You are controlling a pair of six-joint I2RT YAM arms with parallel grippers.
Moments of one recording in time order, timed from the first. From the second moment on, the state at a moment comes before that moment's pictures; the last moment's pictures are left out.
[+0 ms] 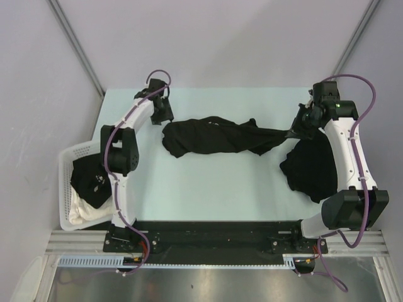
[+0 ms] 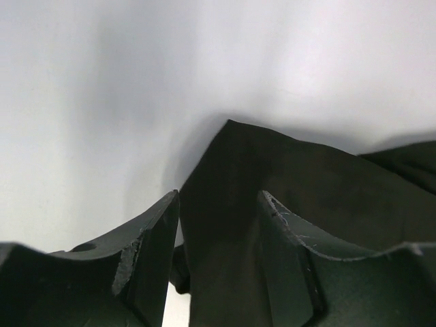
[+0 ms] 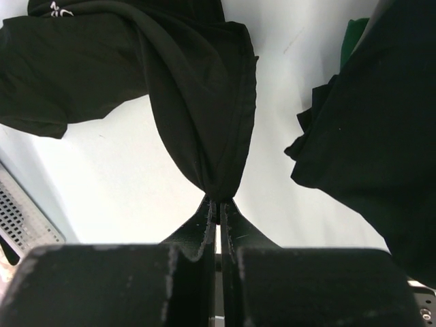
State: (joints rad) left arm -0.19 2.20 1.90 -0.71 -0.10 -0.44; right arm -0.01 1.47 1.59 -1.14 -0.19 0.41
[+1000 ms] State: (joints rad) left arm -0.14 2.22 1.73 -0.60 -0.02 -0.54; right arm -0.01 1.47 1.59 -1.17 -0.17 0.41
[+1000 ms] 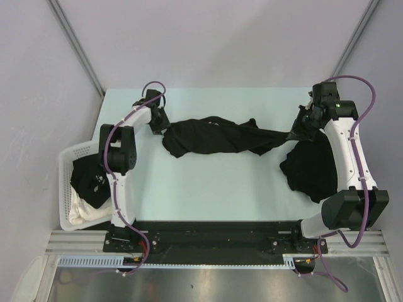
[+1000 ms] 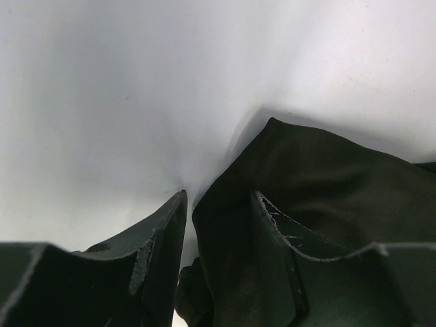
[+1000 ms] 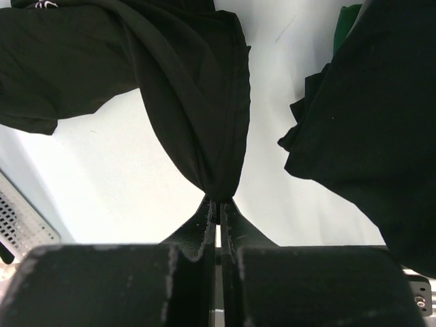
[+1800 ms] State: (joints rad) left arm -0.14 2.22 1.74 -0.60 0.05 -0.56; right arm -0.01 1.47 1.57 -1.17 -0.17 0.41
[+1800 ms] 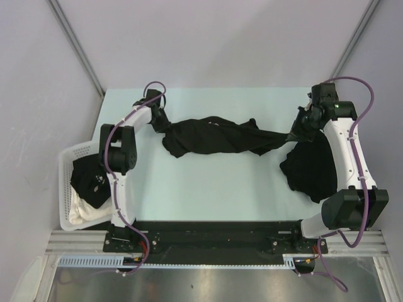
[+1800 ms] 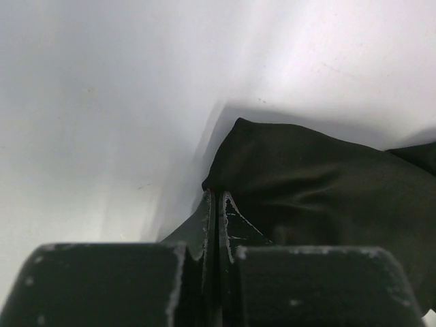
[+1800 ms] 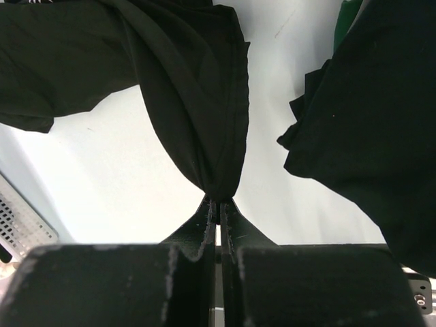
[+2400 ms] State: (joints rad) left arm -0.13 2.15 2.43 -0.78 -0.02 -0.55; right arm -0.01 1.71 1.87 -0.90 0.03 0.40
